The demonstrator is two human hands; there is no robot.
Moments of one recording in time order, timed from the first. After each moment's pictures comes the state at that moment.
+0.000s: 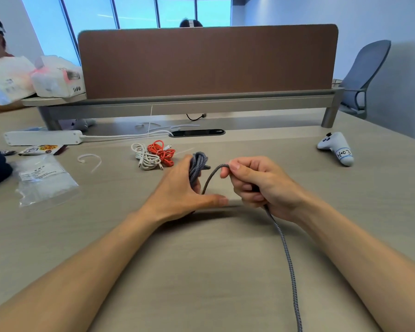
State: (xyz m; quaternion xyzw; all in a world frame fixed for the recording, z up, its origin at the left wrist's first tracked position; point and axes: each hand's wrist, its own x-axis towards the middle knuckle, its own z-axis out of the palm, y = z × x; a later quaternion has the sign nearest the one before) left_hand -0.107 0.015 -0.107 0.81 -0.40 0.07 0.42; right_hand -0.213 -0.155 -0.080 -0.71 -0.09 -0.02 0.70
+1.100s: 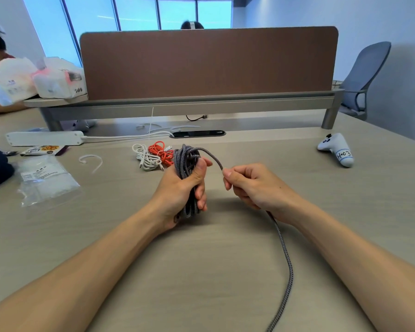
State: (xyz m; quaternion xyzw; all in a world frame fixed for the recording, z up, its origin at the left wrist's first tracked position) left_hand -0.126 0.005 -0.104 0.57 -0.31 -0.15 0.74; right_hand -0.205 -0.149 -0.088 -0.82 -0.01 -0.08 0.56
